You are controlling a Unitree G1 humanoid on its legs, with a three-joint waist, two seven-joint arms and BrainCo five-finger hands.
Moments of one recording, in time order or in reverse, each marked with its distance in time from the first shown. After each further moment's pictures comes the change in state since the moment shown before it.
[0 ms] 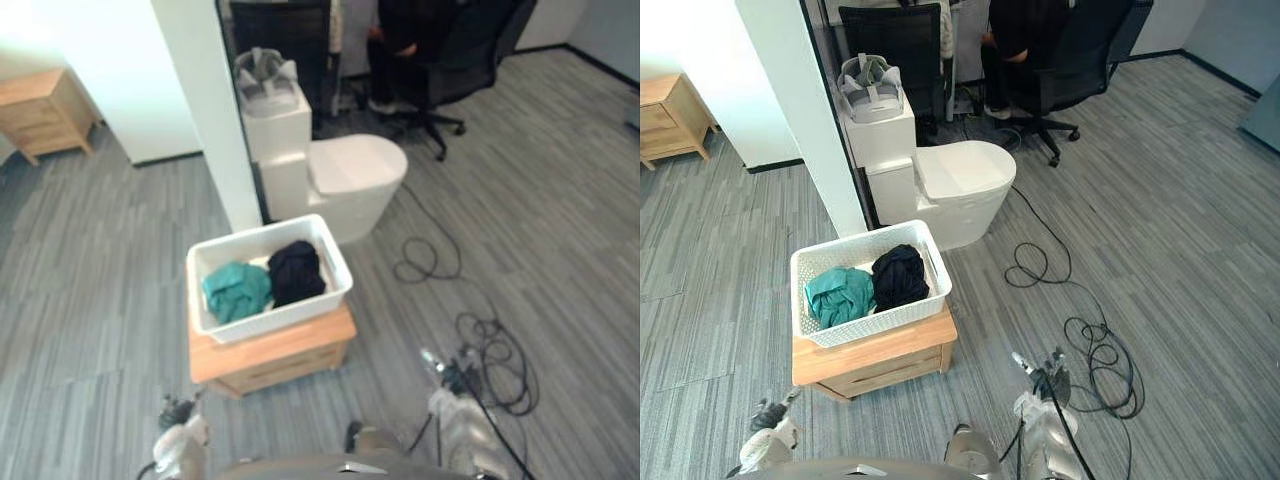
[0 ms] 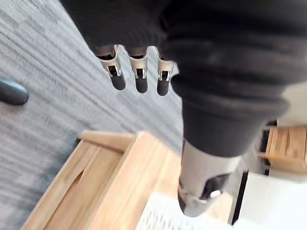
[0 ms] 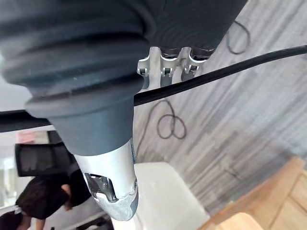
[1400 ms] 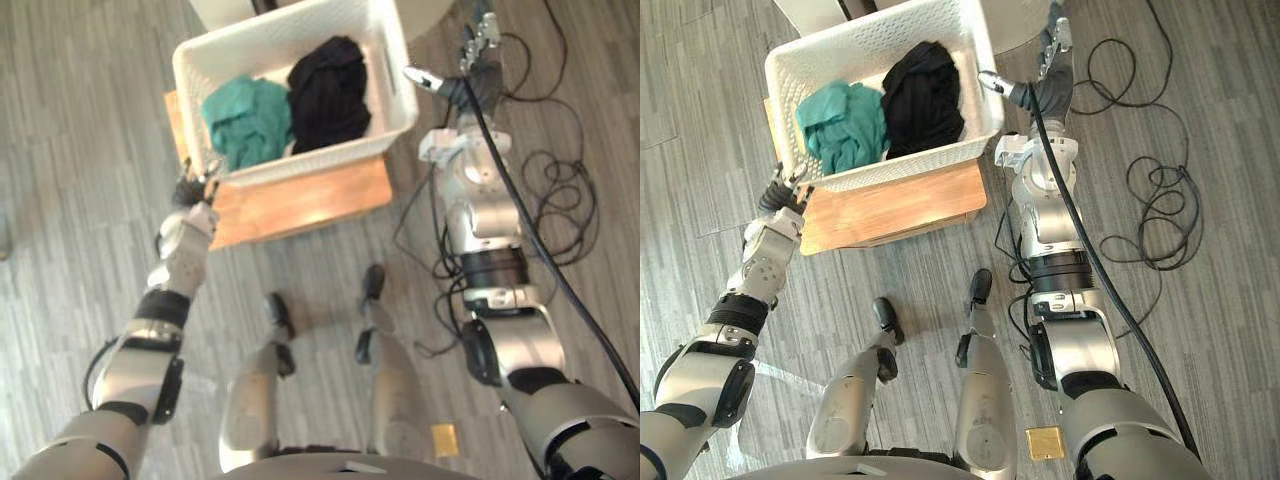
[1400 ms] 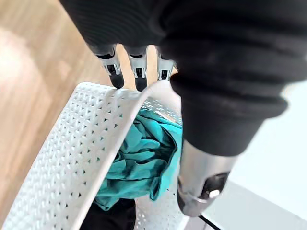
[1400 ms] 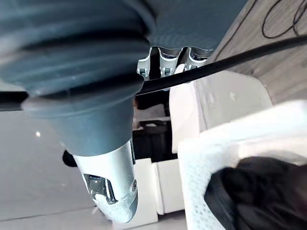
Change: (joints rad) left arm -0.745 0.267 -0.390 -0.390 -0.532 0.112 -0.085; right arm -0.985 -0.263 0.262 -0.190 -0.116 0.120 -0.095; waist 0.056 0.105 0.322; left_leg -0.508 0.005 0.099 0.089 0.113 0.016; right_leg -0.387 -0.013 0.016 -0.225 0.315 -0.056
